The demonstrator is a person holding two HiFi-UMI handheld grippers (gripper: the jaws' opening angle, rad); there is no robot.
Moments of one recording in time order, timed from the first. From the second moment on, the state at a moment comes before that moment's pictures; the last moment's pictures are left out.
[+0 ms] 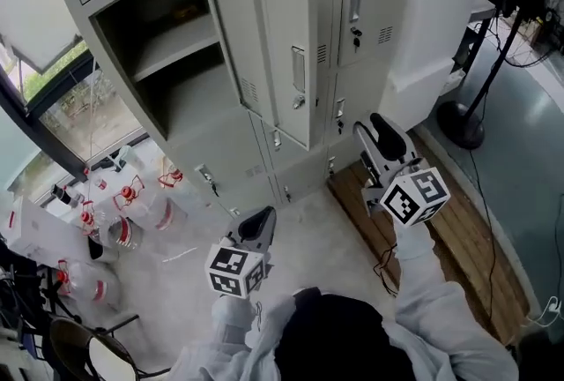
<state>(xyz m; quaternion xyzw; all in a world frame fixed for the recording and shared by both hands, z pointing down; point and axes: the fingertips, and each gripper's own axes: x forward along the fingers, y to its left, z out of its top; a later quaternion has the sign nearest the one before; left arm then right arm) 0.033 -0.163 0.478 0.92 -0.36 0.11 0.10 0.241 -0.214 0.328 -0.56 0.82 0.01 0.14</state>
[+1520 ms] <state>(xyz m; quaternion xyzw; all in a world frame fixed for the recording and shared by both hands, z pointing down) 0.261 -0.262 0.421 0.95 -0.30 0.05 0.04 0.377 -0.331 0.356 -0.57 0.82 -0.04 0.09</state>
